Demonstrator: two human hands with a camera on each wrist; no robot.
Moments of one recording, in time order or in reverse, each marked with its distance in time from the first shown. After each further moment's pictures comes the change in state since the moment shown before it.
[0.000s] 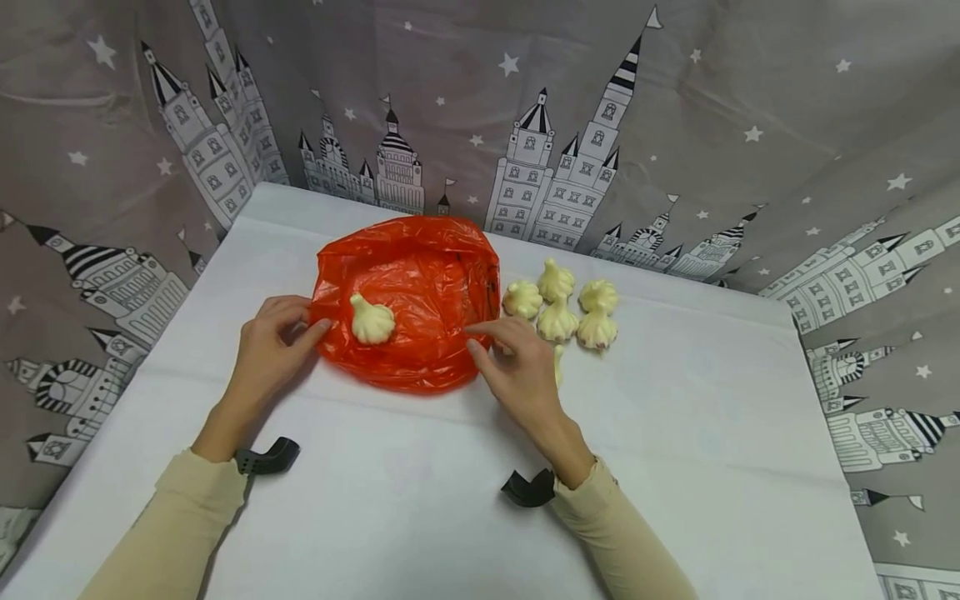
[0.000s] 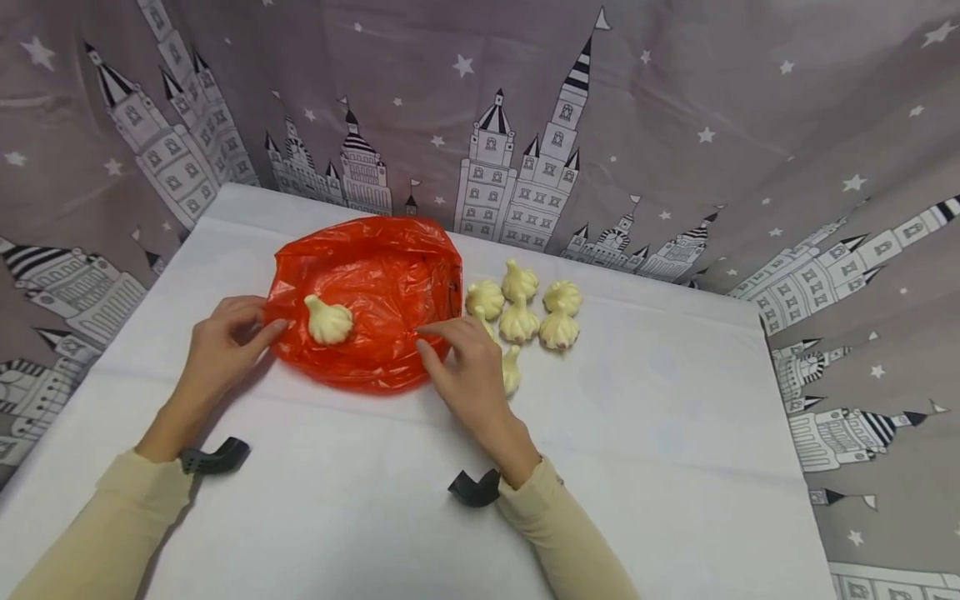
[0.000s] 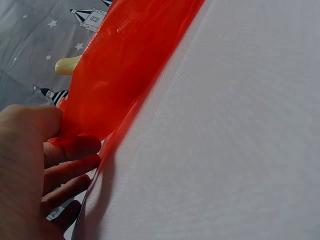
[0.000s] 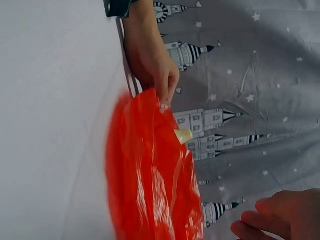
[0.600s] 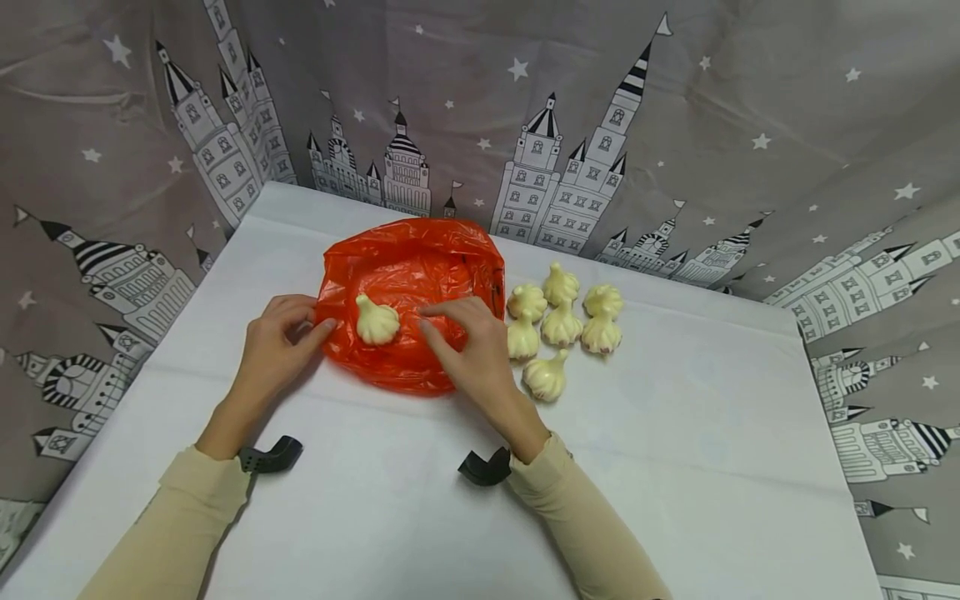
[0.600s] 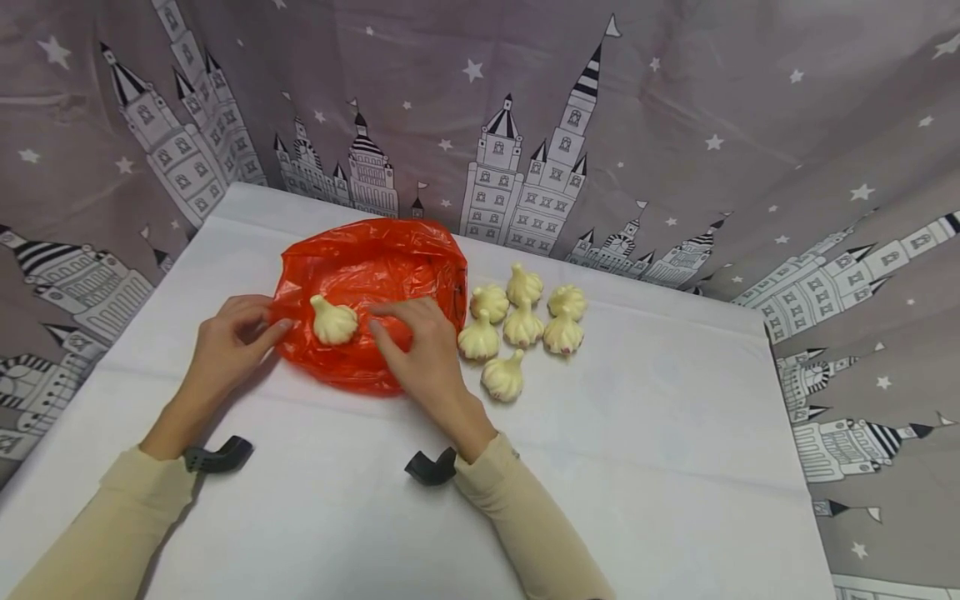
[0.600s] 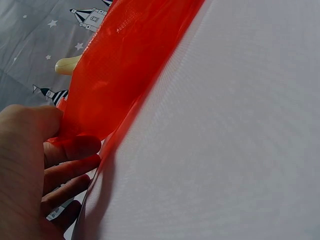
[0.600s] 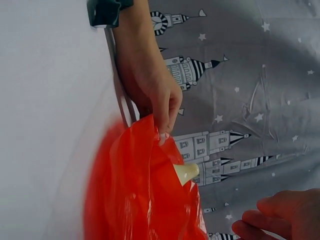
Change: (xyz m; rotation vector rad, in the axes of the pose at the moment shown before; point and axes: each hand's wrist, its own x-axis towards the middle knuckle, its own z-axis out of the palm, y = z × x) left_hand 0.001 0.001 0.000 0.013 -0.010 -0.023; right_hand 0.035 -0.019 0.049 0.017 -0.061 -0.030
